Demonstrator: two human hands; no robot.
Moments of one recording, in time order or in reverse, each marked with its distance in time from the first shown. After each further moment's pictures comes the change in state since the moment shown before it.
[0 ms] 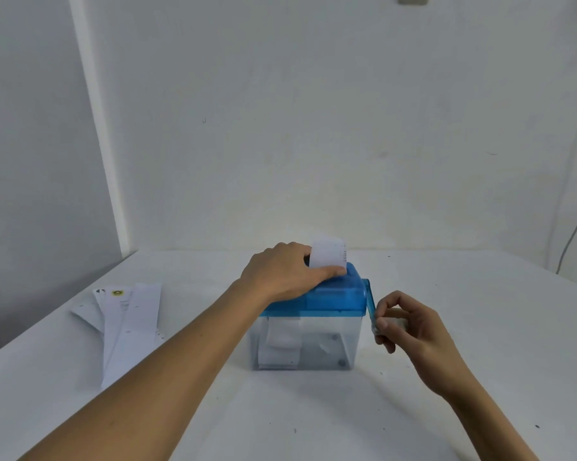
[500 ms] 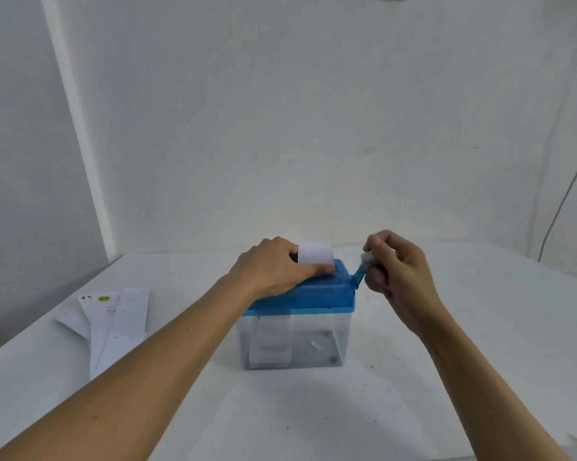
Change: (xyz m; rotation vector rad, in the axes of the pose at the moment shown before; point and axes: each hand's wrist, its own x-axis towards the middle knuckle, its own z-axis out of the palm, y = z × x) left_hand 0.000 0.000 -0.002 -0.068 -0.001 -0.006; right_hand 0.055 -0.044 0.005 0.188 0.201 -0.011
